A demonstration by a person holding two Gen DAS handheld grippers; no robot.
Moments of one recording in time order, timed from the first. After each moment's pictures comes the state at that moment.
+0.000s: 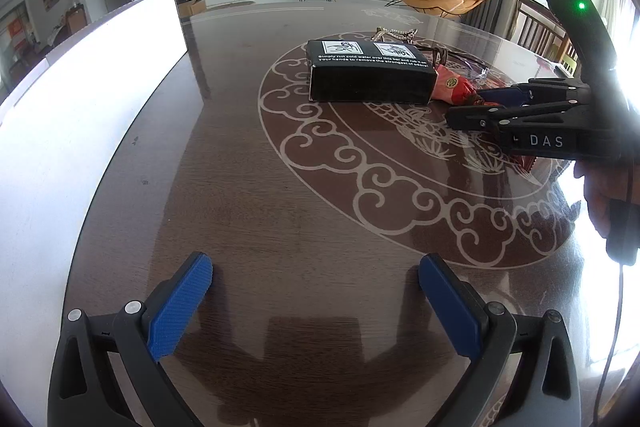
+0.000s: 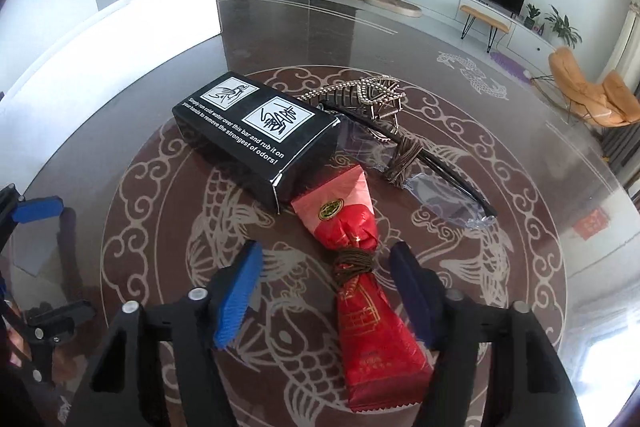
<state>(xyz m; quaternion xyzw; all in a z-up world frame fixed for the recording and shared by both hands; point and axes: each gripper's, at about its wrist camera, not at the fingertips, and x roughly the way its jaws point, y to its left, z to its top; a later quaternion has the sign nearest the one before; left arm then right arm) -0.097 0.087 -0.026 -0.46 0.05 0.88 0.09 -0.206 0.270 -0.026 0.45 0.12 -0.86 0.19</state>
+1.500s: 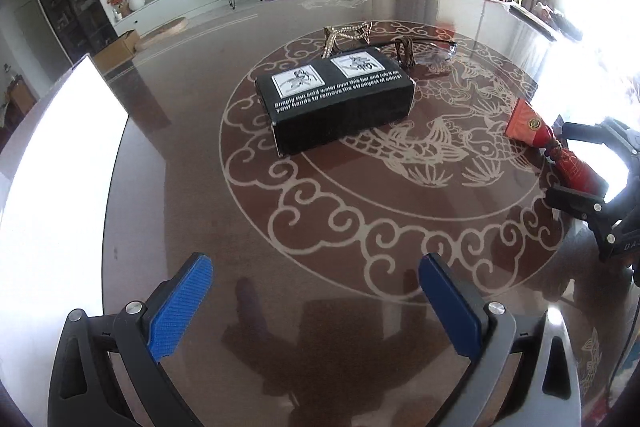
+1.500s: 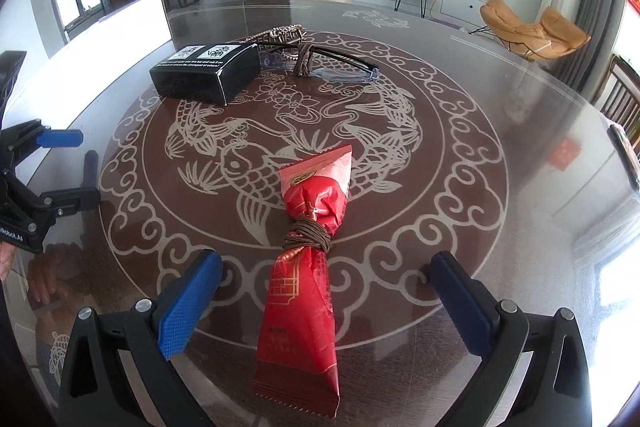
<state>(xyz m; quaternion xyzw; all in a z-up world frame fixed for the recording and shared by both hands) -0.168 0.104 0.000 -0.46 0.17 0.85 0.20 -0.115 0.343 -0.032 0.46 0.05 -0.88 0.09</state>
